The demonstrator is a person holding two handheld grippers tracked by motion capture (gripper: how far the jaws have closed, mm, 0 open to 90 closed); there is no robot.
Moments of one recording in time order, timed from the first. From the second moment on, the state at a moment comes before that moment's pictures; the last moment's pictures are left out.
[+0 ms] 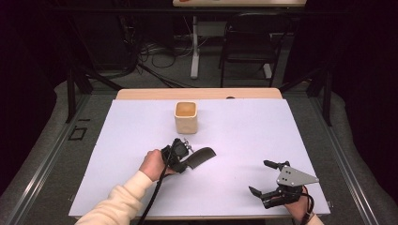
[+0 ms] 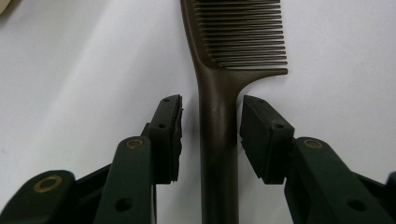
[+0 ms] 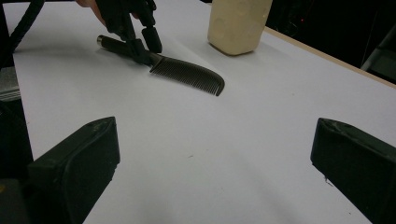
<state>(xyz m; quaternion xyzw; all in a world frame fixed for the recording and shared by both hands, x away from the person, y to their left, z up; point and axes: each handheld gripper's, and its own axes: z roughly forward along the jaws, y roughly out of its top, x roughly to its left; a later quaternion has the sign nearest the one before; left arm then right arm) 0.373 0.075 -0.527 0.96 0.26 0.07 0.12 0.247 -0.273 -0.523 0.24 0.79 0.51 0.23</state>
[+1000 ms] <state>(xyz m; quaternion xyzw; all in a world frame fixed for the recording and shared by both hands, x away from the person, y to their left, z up) 0.377 0.073 -0.524 0.96 0.26 0.05 0.12 0.247 -0.273 -0.523 0.24 0.79 0.51 0.23</state>
